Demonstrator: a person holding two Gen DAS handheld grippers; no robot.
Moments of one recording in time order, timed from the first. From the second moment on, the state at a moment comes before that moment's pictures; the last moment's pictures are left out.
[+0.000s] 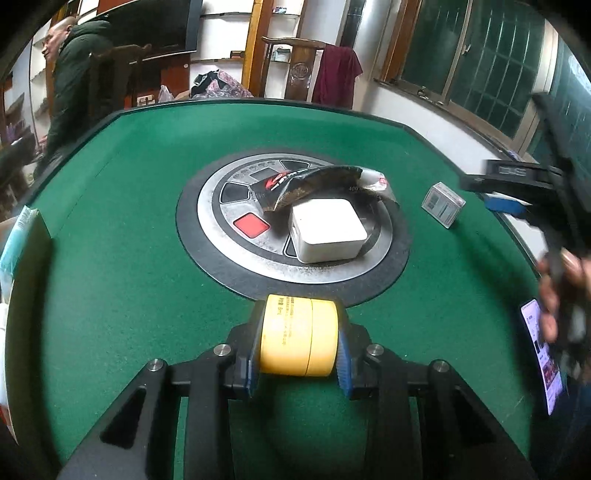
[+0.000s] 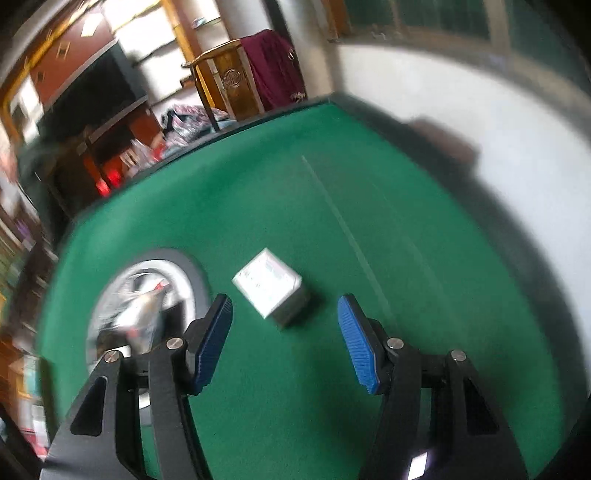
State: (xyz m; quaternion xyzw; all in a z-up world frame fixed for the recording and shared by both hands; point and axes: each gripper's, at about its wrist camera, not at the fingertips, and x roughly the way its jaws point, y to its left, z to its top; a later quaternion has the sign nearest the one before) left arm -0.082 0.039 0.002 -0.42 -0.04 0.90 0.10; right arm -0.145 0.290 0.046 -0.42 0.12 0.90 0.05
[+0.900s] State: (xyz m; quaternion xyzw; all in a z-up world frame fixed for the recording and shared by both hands) left arm -0.062 0.044 0.017 -0.37 -0.01 0.93 0.07; right arm -0.073 0.232 0.028 -0.42 0.09 0.90 -0.08
